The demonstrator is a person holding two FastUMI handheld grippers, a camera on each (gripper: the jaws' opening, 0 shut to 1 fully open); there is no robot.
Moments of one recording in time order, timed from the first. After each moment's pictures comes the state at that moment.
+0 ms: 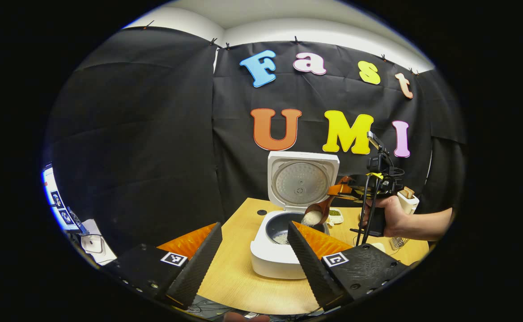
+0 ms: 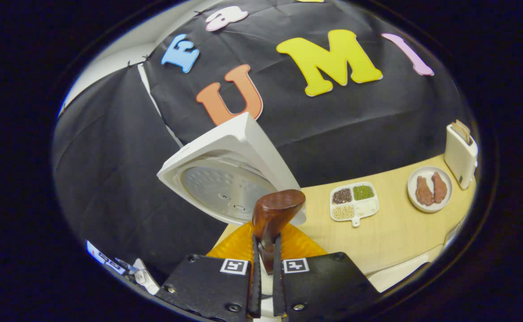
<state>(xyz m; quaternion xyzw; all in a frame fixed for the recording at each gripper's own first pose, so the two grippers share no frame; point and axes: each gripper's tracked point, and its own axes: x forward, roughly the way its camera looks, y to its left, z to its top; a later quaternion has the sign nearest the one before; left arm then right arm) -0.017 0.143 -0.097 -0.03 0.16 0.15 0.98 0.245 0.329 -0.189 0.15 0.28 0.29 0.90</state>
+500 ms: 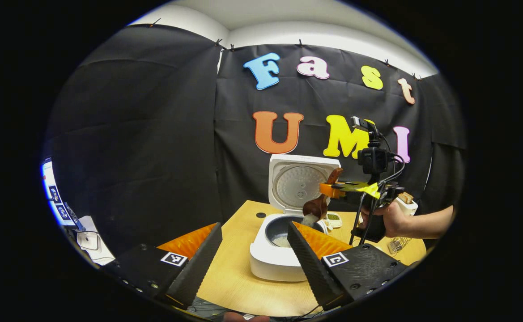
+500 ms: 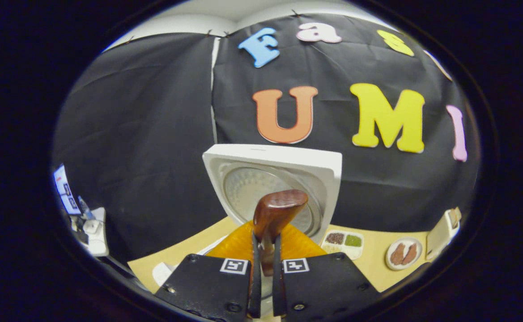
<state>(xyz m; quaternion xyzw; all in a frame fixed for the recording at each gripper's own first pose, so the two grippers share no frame) -0.018 0.148 -0.093 -0.04 0.14 0.15 0.98 0.216 0.366 -0.145 -0.06 0.15 0.36 0.92</state>
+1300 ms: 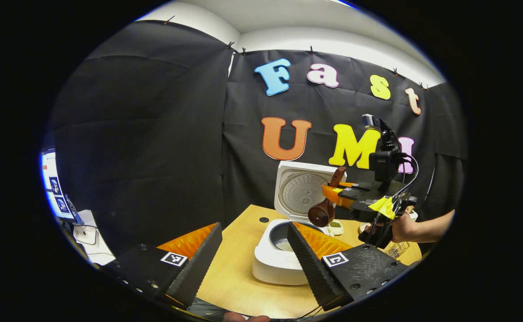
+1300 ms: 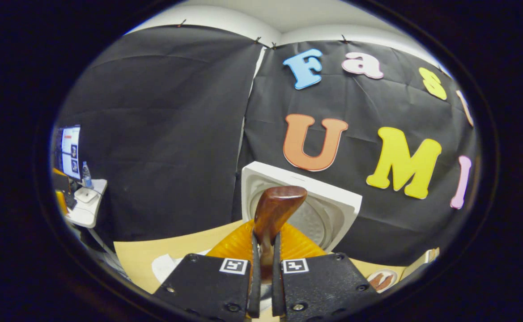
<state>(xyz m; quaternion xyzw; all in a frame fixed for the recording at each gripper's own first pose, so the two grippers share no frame) -0.027 0.160 -0.086 -0.07 0.12 0.17 0.98 0.189 0.371 -0.116 -0.09 0.09 0.39 0.91</state>
